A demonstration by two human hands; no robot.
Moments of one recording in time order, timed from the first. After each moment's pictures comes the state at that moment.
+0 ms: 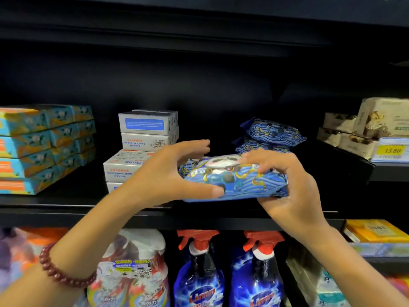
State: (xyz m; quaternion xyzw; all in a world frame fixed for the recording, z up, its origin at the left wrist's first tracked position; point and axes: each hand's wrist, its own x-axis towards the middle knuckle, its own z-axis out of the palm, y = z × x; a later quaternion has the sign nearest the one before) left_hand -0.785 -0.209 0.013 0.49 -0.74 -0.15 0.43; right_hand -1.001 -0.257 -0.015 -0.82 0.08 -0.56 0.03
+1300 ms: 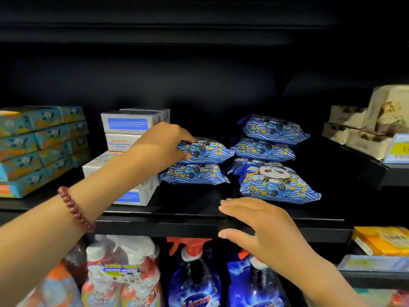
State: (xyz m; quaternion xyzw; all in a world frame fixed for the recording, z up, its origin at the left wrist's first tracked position) left_hand -0.788 -0.281 0.044 0.67 -0.70 0.14 0.18; right_hand -1.015 -0.279 -0.068 -0.90 0.29 -0.32 0.00
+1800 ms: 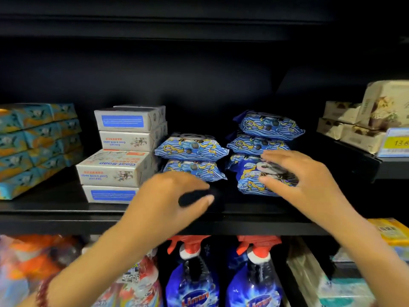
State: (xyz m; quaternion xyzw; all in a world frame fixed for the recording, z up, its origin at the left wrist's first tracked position) left_hand -0.819 -0.216 -0.025 0.56 -0.74 0.10 0.35; right_hand -1.055 -0.305 -0.015 -0.84 0.36 -0.41 0.01
